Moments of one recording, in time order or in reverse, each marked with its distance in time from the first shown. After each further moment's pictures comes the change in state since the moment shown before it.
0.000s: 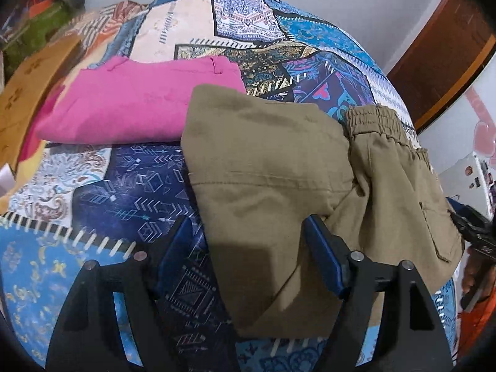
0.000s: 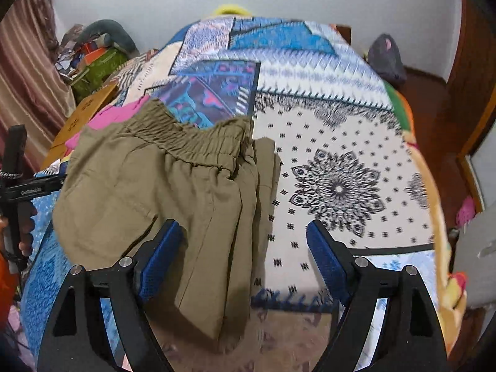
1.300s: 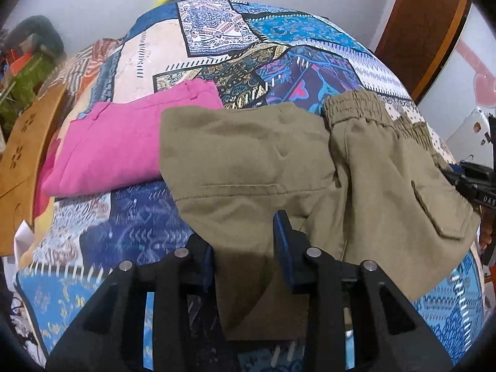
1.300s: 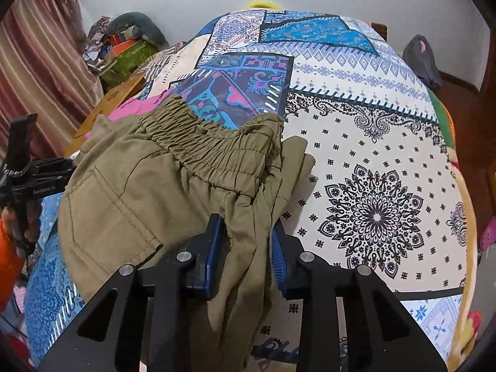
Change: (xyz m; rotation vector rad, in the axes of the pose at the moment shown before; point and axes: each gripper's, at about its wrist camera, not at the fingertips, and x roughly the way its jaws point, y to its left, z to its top) left arm -0.004 -0.028 0.017 0.211 -0.023 0.085; right arm 0.020 -0.002 0.013 -0.074 0.004 0.139
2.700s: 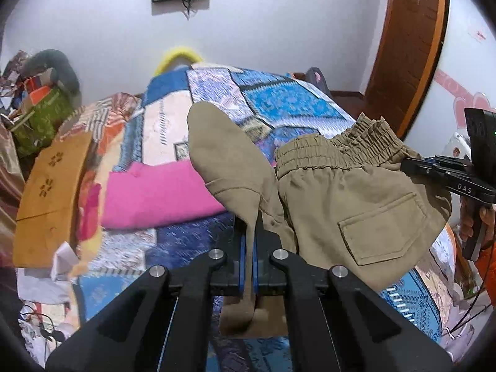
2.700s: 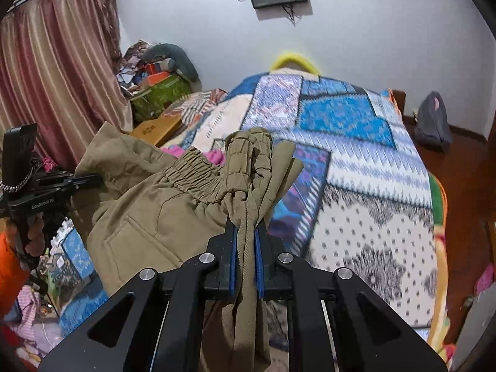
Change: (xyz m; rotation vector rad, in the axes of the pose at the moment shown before) left arm -0.143 -0.012 0.002 0.014 -0.248 0.022; right arm -0.075 0.075 0.051 -0.156 -0.217 0.042
